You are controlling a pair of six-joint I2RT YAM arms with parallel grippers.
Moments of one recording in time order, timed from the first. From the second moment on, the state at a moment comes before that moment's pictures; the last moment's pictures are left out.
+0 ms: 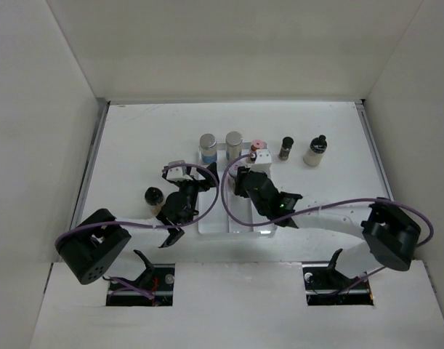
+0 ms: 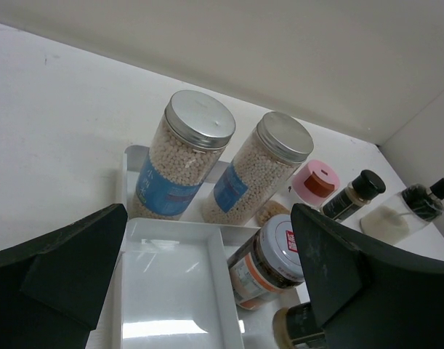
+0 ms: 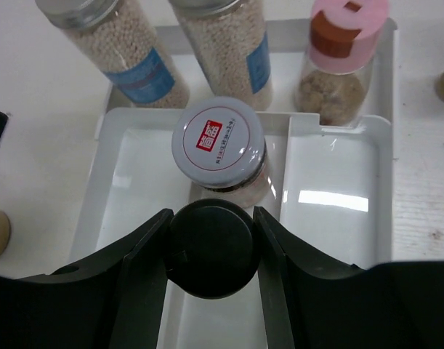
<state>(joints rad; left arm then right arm) -0.79 1.35 0.27 1.22 -0.65 -0.39 0.97 1.40 0.78 0.19 0.66 0.53</state>
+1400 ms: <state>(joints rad) -0.80 1.35 0.27 1.22 -0.65 -0.39 0.42 1.67 1.00 0.17 0.55 0.41</state>
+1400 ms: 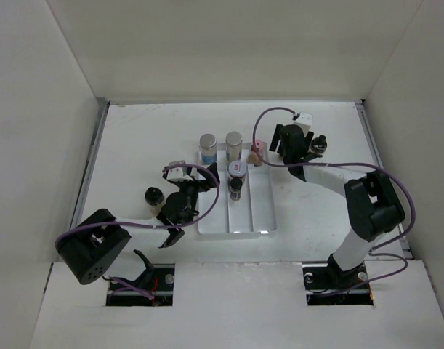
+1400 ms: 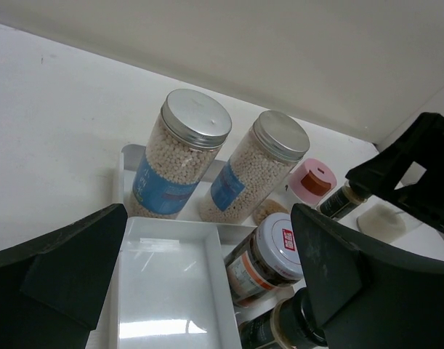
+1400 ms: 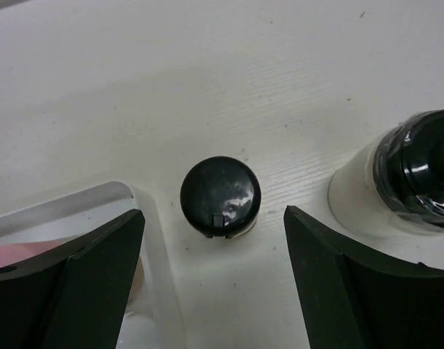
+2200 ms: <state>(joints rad) -0.80 1.36 0.27 1.23 -0.63 -0.39 0.64 1.28 0.71 0.17 0.60 0.38</state>
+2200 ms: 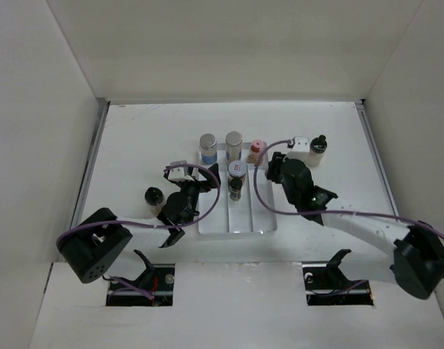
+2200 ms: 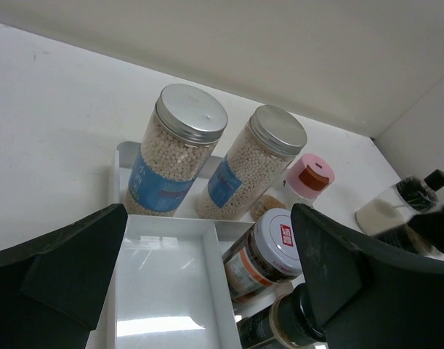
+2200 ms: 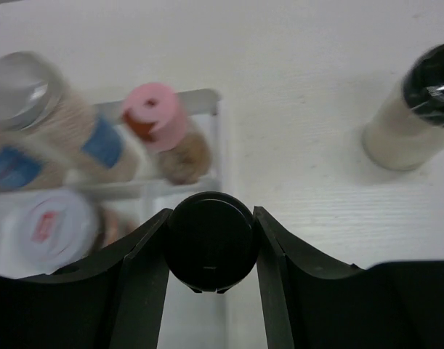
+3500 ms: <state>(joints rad) -0.80 1.36 0.27 1.23 -0.62 -0.39 0.85 1.01 0.60 0.11 0.68 0.54</state>
